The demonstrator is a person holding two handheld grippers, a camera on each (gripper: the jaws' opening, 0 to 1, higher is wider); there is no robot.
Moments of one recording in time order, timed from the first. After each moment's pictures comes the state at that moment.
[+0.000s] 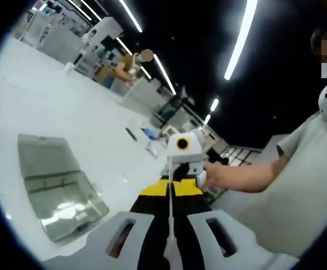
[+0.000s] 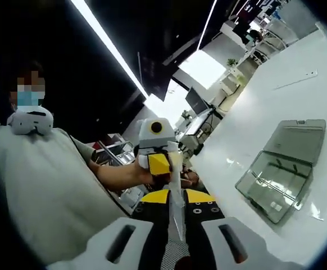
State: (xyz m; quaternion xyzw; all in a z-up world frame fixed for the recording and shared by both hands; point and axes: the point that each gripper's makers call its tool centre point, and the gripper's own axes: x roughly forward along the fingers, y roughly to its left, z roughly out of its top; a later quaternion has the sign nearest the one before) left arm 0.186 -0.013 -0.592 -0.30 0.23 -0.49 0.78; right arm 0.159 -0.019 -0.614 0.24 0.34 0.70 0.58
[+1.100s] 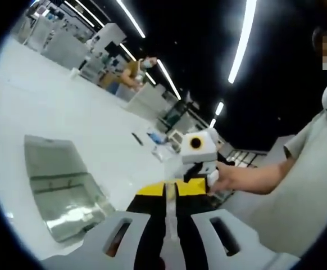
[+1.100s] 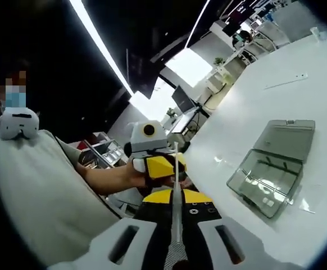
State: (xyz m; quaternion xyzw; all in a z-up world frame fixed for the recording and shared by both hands) left arm 0.191 -0.007 -0.598 -0.30 0.22 -0.47 0.80; right arm 0.161 -0.015 -0.614 0.21 0.37 0.65 0.63
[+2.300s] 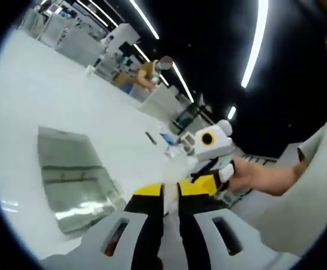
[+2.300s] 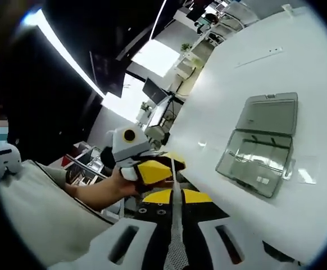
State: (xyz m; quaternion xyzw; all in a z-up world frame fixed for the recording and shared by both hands) left arm 0.200 0.010 -0.622 -0.30 0.23 -0.41 0.83; right arm 0.169 -0.003 -0.631 0.21 0.48 0.56 0.64
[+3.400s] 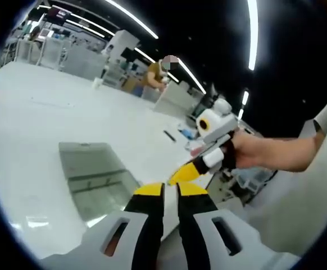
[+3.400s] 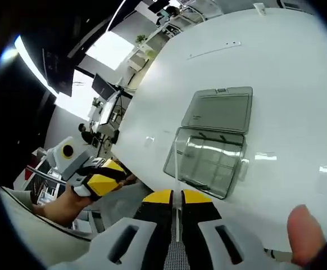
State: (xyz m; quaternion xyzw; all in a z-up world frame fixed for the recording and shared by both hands) left arm 0.198 0.029 -0.634 -0.22 0.23 -0.38 0.87; right arm 0.216 -0.028 -0.686 0.11 0.56 0.42 0.71
